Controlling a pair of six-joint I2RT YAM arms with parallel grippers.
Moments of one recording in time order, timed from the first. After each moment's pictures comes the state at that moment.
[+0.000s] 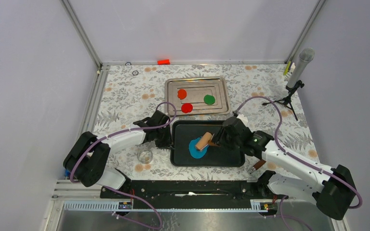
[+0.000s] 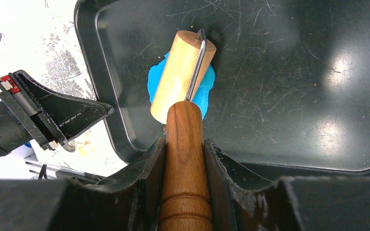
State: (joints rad) left arm -0.62 1.44 0.70 -0.38 0.19 -0.72; right arm 0.80 1.05 0.70 -0.56 0.16 1.10
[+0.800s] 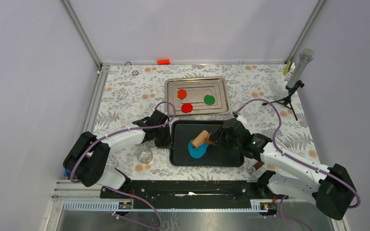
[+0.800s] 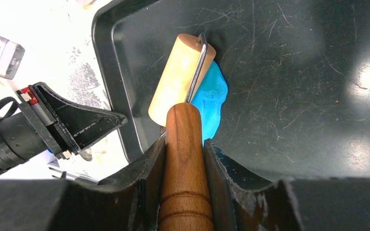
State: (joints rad) left arm -0.61 1.44 0.70 -0.38 0.20 -0.71; right arm 0.80 1.04 0.62 -0.43 0.16 1.13
